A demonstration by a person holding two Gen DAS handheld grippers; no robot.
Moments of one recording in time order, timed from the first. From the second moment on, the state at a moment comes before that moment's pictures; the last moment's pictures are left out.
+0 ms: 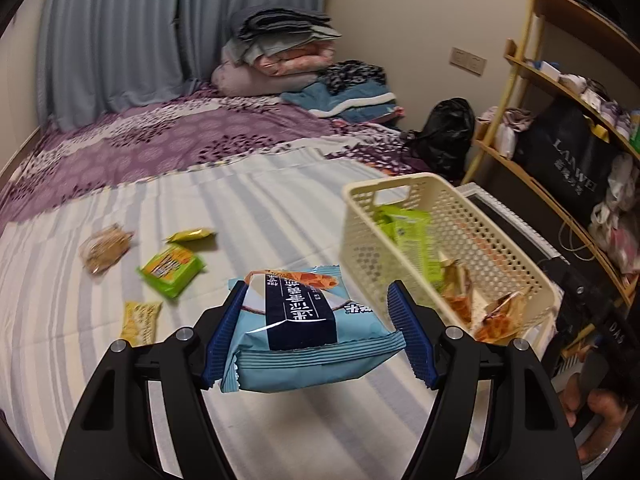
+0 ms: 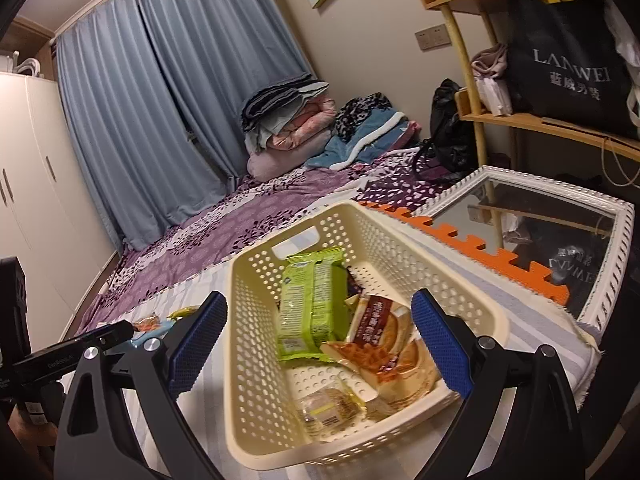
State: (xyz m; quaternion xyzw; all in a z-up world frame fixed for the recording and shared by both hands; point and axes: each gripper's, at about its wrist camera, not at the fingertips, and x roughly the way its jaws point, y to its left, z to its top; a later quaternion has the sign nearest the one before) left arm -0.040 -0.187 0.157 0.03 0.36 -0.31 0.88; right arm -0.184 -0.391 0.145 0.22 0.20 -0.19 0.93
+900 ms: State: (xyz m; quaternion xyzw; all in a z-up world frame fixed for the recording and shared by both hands) left arm -0.084 -0.315 0.161 0.09 0.36 -0.43 0.82; right arm -0.217 -0.444 0.136 0.26 0.18 -0.26 0.91
